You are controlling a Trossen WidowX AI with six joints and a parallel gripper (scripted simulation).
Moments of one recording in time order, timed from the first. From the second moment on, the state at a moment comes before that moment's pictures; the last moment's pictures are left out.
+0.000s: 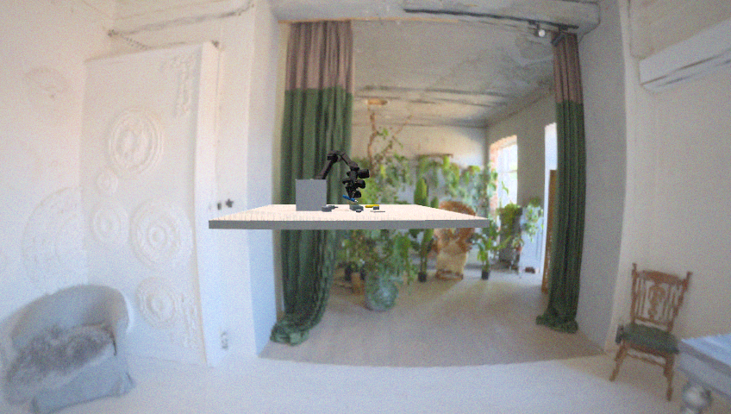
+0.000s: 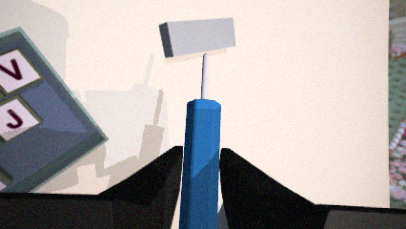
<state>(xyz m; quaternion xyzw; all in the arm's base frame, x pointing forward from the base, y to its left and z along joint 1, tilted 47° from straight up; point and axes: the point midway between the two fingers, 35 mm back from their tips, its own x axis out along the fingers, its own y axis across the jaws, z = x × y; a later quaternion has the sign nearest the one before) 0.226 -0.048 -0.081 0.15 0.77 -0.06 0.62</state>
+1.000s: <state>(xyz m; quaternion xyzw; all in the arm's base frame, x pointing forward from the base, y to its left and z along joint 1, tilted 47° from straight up) 0.271 -0.032 -0.032 -0.31 0.75 0.36 0.47</state>
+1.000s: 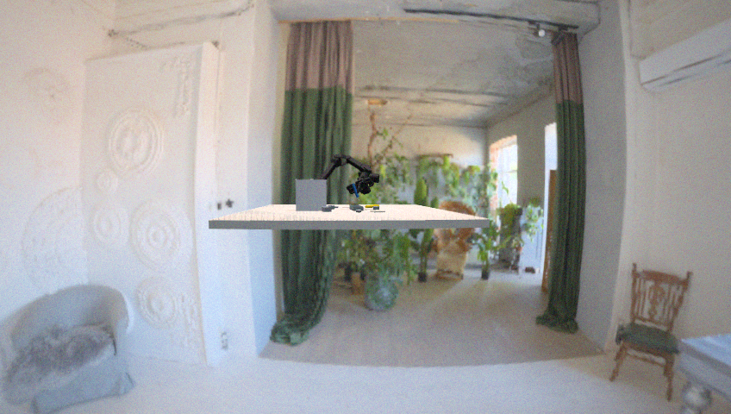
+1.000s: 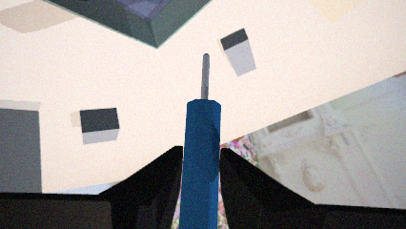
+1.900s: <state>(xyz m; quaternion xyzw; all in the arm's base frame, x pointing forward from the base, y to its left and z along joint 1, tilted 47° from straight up) 0.279 0.002 -0.035 -0.41 0.69 0.48 0.36</state>
